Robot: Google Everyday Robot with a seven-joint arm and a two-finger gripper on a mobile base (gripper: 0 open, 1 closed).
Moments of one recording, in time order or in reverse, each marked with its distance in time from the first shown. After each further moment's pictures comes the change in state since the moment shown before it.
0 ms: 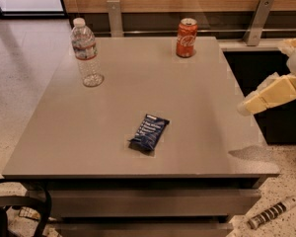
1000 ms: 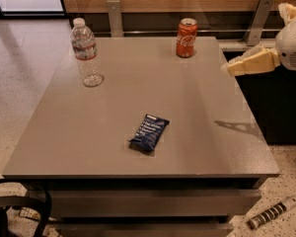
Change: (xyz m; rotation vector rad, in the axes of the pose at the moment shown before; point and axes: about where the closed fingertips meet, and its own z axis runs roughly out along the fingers) arm -0.057 -0.069 0.013 0.271 -0.351 -0.025
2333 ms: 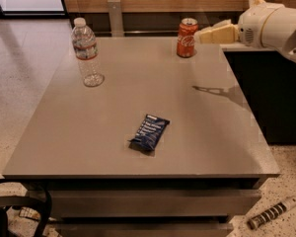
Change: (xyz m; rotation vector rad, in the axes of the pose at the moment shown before) arm -0.016 -0.048 0.121 0.045 -0.162 0.176
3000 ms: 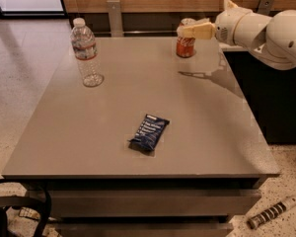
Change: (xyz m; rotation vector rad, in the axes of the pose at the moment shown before) arm 0.013 -0.012 0.085 -0.054 -0.115 0.093
